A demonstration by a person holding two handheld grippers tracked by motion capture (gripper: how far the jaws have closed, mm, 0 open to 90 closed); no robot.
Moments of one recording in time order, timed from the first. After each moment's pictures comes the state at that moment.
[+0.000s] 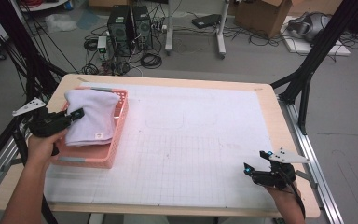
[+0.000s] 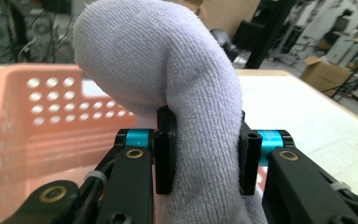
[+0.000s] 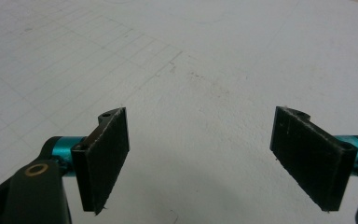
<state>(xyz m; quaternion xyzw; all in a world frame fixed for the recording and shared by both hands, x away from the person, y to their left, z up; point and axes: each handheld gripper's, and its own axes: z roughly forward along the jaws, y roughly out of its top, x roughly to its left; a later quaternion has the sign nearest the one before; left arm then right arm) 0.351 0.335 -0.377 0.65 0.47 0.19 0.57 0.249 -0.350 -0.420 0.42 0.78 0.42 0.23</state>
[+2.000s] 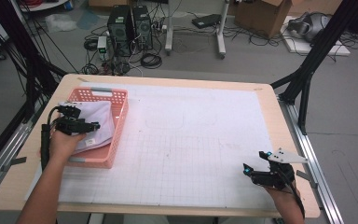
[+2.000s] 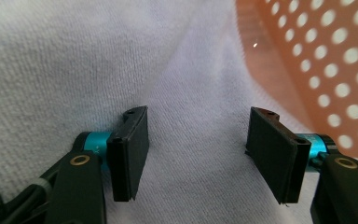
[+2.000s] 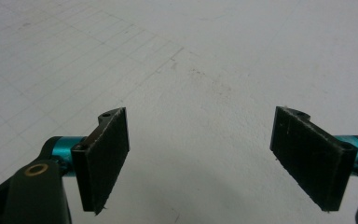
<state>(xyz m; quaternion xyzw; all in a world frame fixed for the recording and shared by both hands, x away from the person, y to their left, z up) 0.385 0.281 -0.402 0.73 0.58 0.19 0.31 0.250 -0.349 -0.422 0.42 0.78 0.41 0.23</state>
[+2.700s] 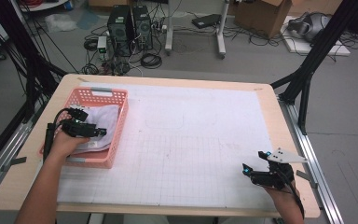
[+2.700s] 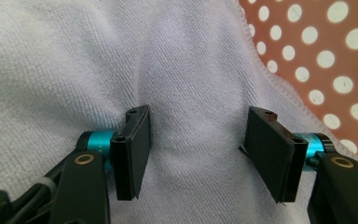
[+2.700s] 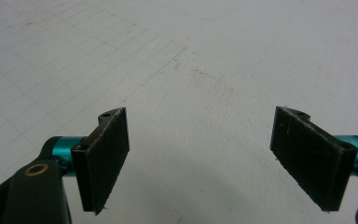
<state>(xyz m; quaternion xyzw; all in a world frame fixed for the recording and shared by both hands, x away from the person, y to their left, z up) 0.389 0.278 -0.412 0.78 0.52 0.10 0.34 0.250 -0.347 -0.422 0.41 0.78 0.41 0.22</state>
